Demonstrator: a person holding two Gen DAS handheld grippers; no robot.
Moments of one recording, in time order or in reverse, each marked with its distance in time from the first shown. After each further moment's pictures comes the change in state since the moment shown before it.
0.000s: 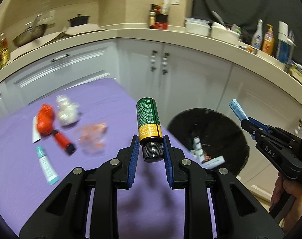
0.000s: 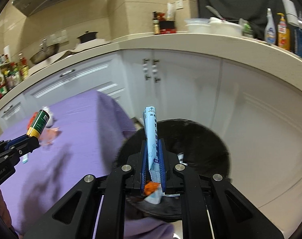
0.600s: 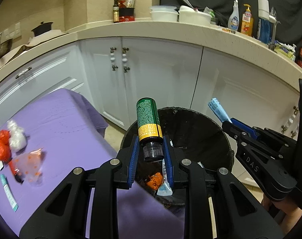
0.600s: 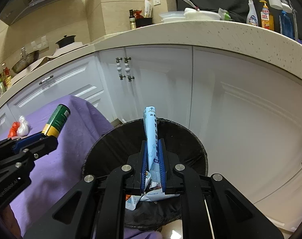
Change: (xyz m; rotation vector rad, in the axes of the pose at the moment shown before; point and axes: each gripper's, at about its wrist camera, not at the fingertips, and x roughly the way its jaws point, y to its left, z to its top) left arm 0.072 -0.087 0.021 0.139 0.041 -0.114; right arm 0.030 -0.050 -0.002 0.078 0.012 -0.070
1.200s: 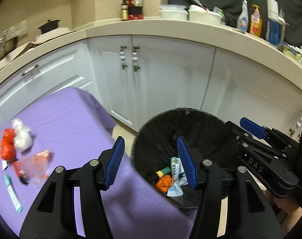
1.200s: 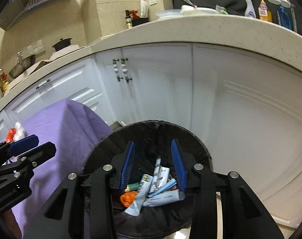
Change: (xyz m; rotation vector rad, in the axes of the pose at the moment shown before) left arm -0.008 0.023 -0.004 -0.040 -0.006 0.064; right arm 0.006 0.013 0.005 0.015 -0.013 0.024
